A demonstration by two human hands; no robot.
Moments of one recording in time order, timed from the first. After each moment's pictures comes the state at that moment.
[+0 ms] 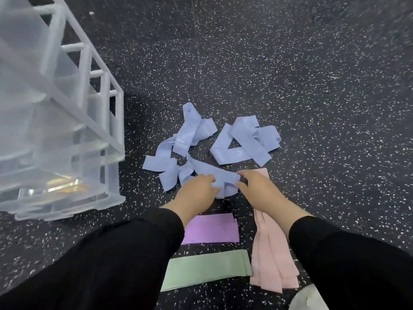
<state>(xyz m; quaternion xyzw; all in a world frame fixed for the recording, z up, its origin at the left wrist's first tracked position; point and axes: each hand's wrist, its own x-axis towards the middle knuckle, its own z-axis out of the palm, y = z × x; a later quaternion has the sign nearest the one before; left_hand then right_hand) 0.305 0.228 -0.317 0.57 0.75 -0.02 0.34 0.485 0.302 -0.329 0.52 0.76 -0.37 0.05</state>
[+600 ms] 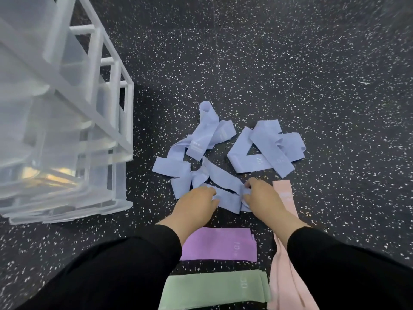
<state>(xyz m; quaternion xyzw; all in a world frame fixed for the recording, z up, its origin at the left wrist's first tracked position) 0.257 0.212 -0.363 0.56 0.76 0.01 0.34 0.432 0.311 -0.374 0.56 0.77 -0.30 0.11</state>
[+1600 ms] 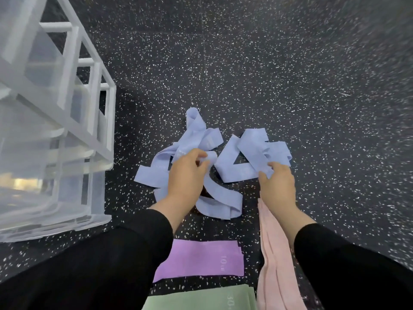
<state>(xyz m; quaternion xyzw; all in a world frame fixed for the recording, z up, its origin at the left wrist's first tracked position) 0.250 0.282 -0.312 0.38 0.80 0.33 0.31 0.461 0.365 -0.364 0.70 0.67 -0.24 -0.10</state>
